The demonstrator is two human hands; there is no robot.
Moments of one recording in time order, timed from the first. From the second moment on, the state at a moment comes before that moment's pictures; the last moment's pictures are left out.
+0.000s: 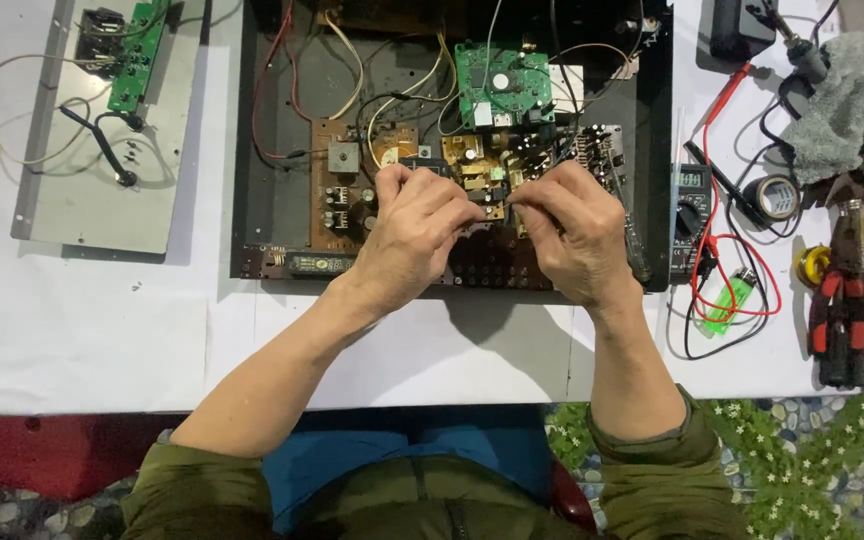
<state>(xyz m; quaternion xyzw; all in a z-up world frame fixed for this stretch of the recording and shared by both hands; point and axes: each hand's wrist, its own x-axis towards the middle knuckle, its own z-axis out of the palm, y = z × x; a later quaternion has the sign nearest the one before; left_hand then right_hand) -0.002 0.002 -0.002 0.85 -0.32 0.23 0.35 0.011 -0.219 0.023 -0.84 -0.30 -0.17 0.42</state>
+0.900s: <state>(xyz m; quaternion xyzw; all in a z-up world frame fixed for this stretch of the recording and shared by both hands) 0.002 0.002 -0.011 0.87 -0.28 0.26 0.31 0.010 -0.207 0.024 -0.83 -0.32 -0.15 0.44</state>
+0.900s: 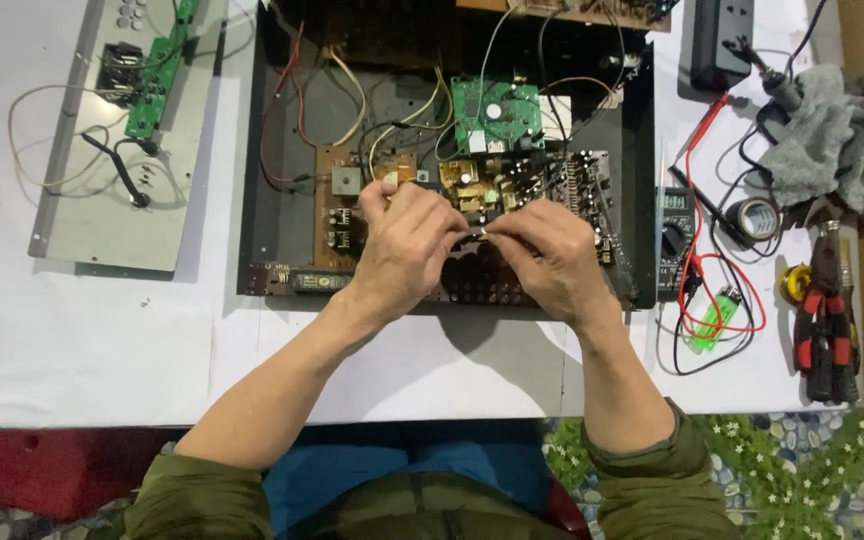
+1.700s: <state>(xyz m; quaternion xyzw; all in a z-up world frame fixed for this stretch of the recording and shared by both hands) 0.007 0.002 0.011 0.88 -0.26 0.22 0.34 0.027 -0.208 0.042 -0.84 -0.32 -0.09 0.42</state>
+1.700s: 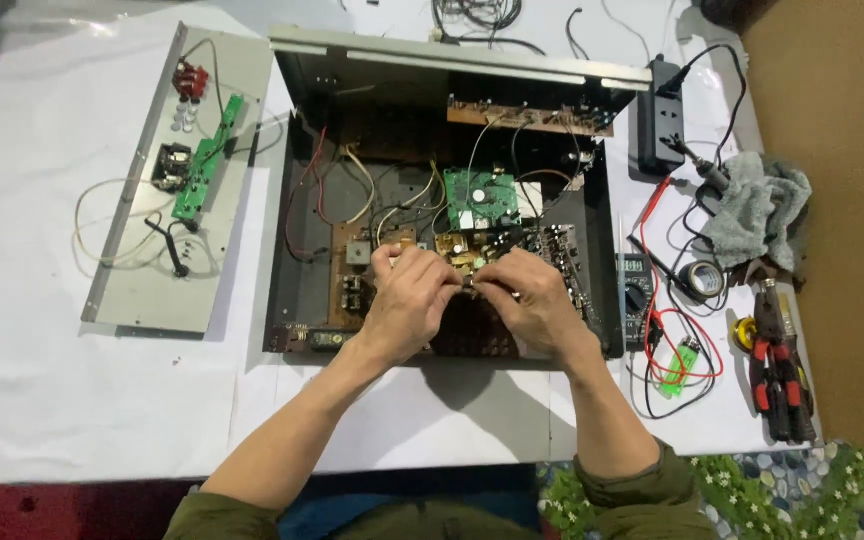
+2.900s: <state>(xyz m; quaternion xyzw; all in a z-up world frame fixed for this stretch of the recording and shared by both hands) 0.119 0.010 0.063 0.90 -0.24 0.05 0.35 0.132 -0.255 0.058 -0.96 -0.08 0.07 0.27</state>
